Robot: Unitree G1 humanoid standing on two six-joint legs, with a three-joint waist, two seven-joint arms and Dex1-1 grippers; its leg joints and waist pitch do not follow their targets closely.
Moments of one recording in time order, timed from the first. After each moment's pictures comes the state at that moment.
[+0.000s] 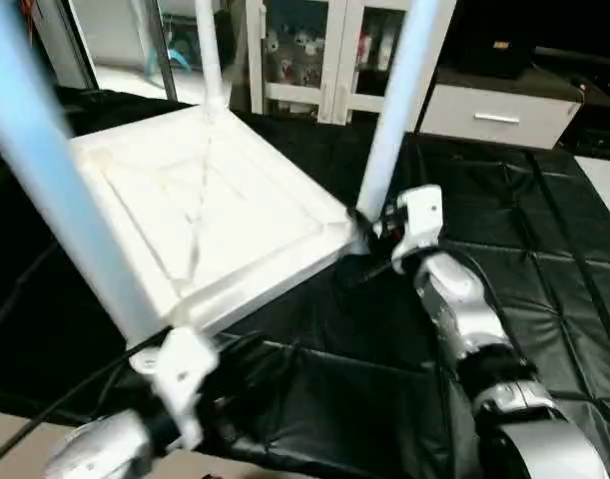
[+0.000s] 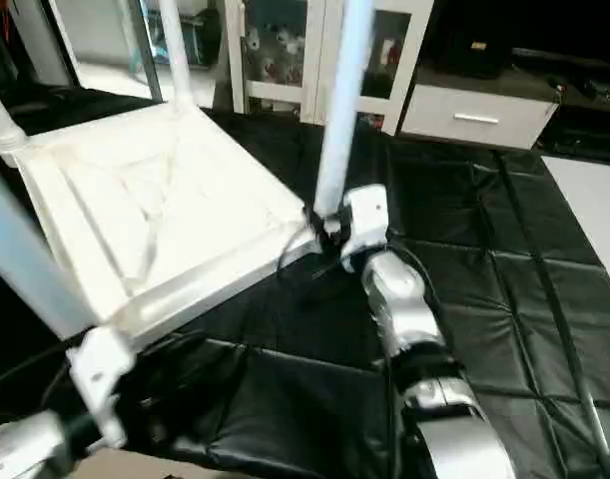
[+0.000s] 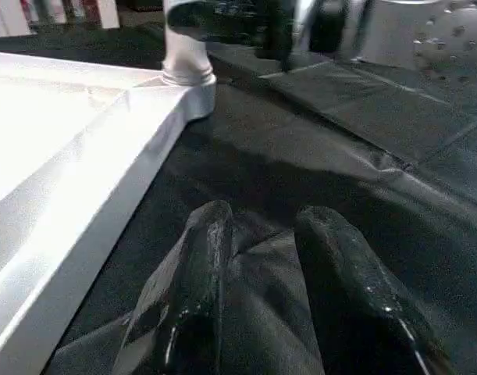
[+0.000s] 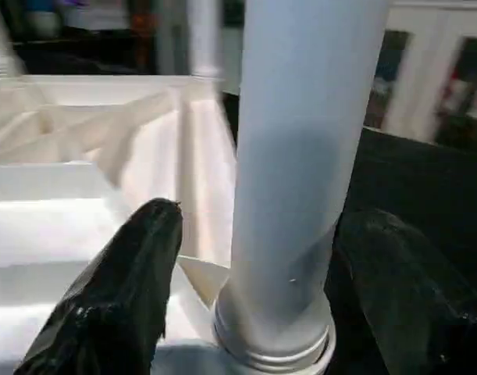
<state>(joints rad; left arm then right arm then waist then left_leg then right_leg) 0.40 0.39 -0.05 -0.58 -0.24 0.28 -0.67 -0.55 -0.14 0.01 0.68 0.18 -0.15 0.46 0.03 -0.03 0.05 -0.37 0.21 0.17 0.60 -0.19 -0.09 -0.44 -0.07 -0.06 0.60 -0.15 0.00</state>
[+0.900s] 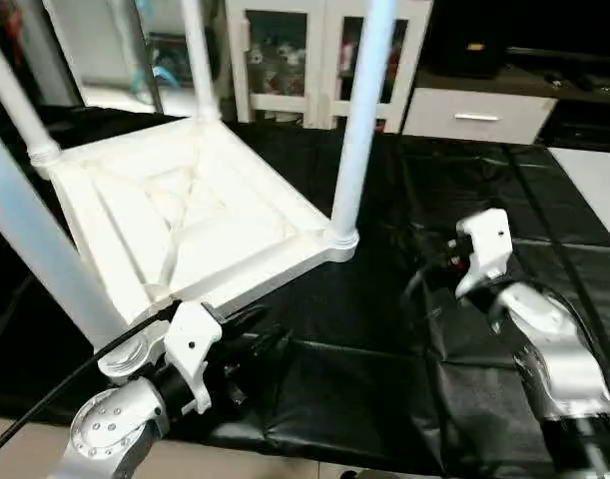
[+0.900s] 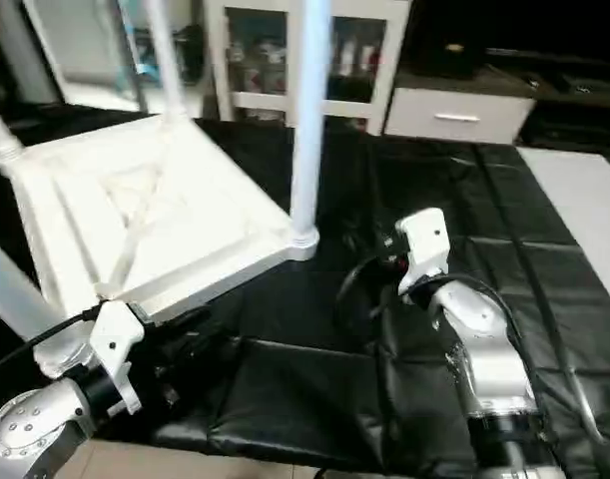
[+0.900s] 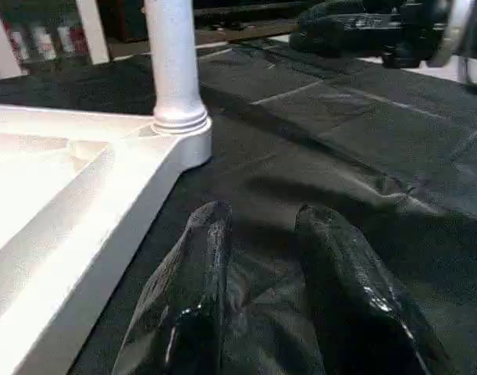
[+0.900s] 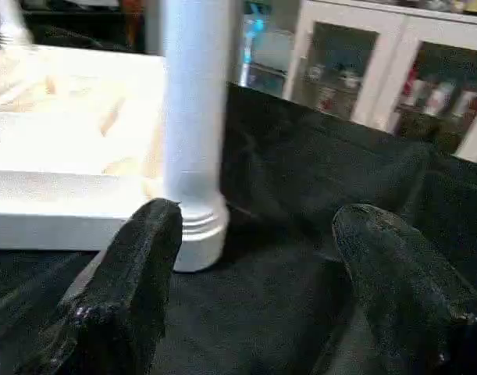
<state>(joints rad) 0.20 0.35 -0.10 -0.39 -0.22 0.24 -0.64 -0.24 -0.36 -0.01 0.11 0.24 0.16 0.58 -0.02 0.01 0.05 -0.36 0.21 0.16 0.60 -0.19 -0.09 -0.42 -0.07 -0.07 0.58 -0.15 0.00</state>
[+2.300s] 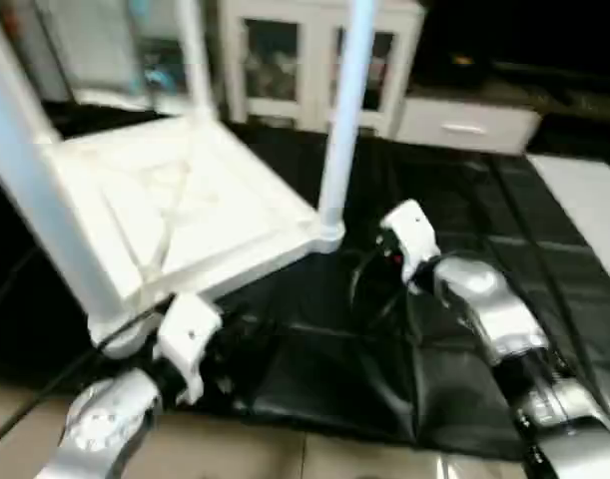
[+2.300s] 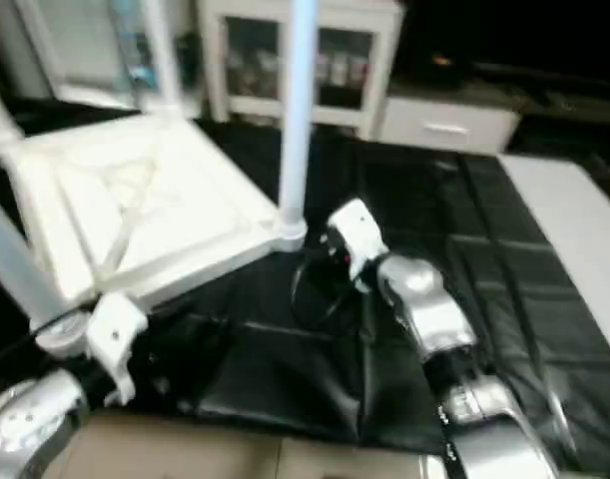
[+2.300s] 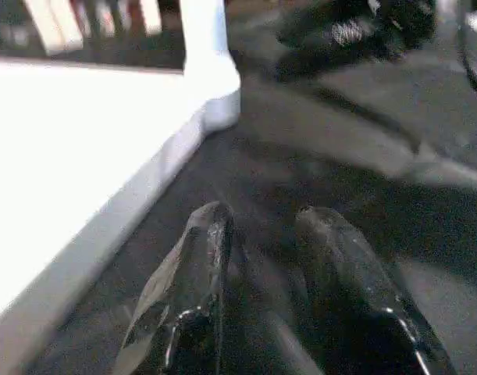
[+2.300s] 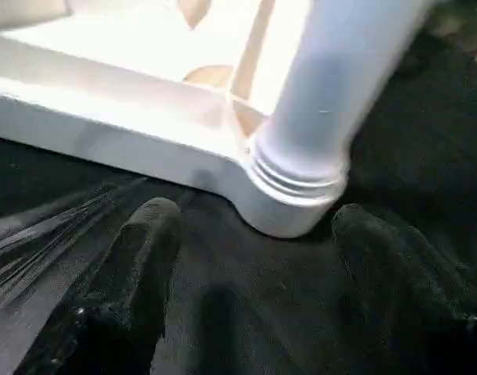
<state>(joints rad) 0.22 0.38 -0.11 -0.41 -0.14 0.32 -0.52 -0.64 -0.26 0.19 0.68 0.07 0.14 0.59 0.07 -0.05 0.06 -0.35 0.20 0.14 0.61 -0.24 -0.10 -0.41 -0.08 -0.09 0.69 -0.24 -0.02</state>
